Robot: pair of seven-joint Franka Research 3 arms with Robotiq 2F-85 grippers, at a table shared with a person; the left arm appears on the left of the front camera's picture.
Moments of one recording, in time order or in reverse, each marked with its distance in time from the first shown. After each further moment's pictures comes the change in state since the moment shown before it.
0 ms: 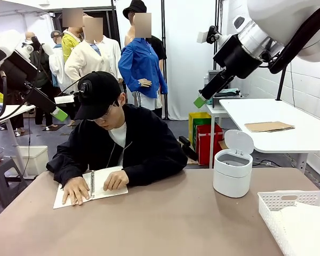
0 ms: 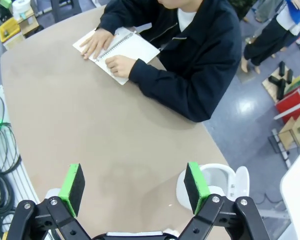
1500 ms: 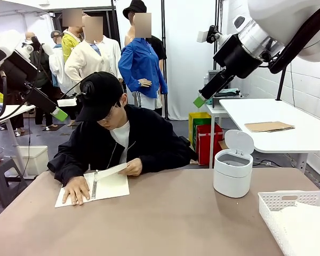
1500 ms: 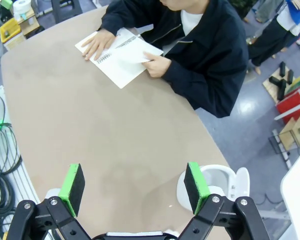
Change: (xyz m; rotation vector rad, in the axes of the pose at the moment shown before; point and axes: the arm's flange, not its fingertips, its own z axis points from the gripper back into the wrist) left arm 0.000 0.000 0.000 0.000 0.000 0.000; right arm 0.001 0.000 0.000 0.004 -0.002 0.001
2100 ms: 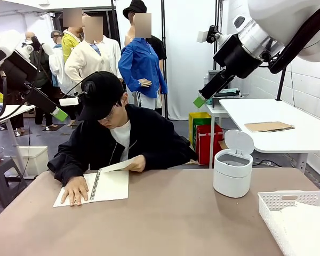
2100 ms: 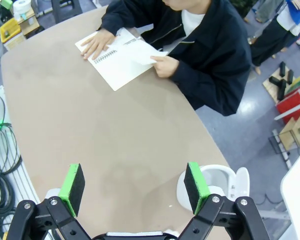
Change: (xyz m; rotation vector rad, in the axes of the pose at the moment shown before) left arm 0.000 0.000 0.000 0.000 0.000 0.000; right arm 0.000 0.000 0.000 0.000 0.000 0.000
